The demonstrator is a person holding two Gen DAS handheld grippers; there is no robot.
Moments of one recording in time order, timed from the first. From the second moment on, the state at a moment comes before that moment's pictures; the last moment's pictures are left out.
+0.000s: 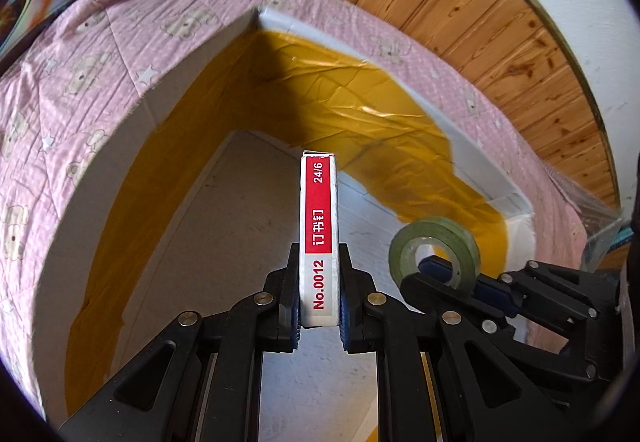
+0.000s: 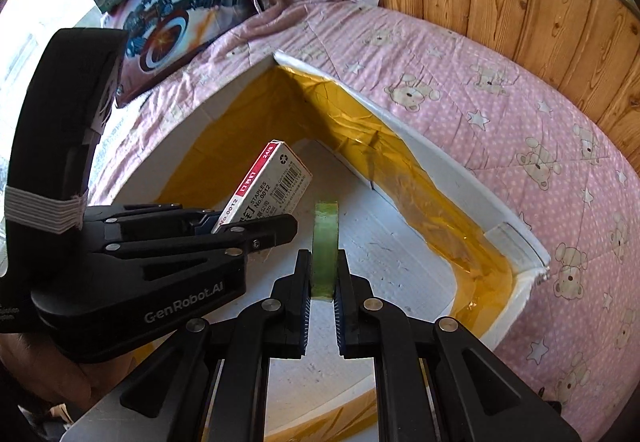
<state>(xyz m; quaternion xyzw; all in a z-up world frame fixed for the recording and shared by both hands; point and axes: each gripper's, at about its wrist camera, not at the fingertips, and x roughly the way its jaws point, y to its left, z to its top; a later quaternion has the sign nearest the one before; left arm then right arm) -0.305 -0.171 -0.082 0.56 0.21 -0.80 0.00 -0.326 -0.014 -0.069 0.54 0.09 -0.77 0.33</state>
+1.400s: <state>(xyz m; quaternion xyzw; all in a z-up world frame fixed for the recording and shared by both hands) -0.279 -0.186 -0.070 0.54 0.21 -0.81 0.00 -0.298 0.007 -0.052 0.55 0.06 -0.77 0.31</state>
